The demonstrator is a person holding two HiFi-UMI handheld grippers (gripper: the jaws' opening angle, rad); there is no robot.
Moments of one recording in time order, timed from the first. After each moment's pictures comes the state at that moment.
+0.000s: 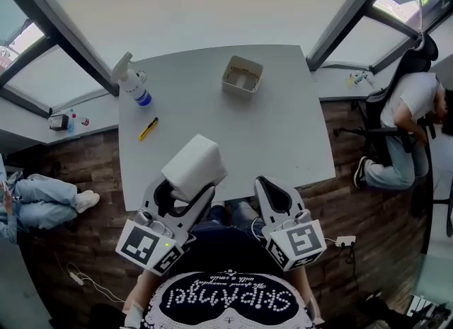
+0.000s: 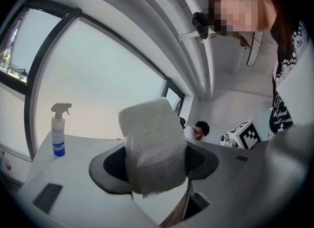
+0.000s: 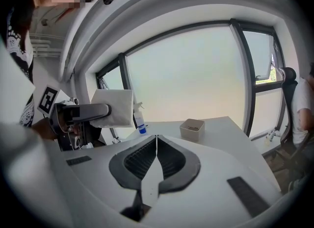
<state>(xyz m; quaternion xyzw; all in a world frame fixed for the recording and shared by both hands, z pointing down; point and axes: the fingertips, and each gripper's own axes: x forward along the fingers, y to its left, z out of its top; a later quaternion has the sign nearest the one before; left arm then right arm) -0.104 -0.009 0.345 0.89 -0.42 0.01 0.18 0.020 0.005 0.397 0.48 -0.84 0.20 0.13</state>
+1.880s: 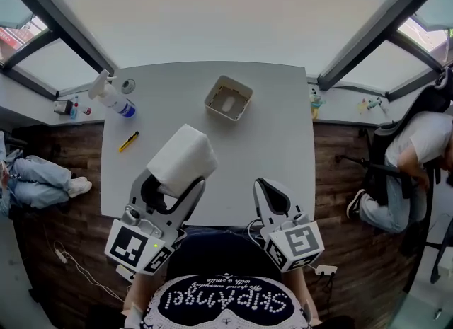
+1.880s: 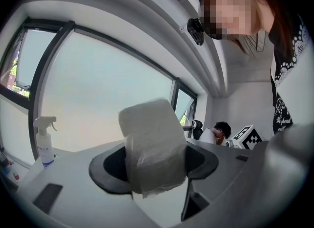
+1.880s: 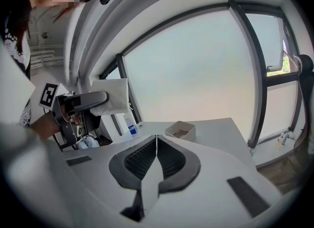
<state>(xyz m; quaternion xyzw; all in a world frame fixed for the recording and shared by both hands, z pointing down) -0.035 -0.107 0.329 0.86 -0.50 0.01 0.13 0.106 -0.098 0.419 0.42 -0.87 0.23 0.13</state>
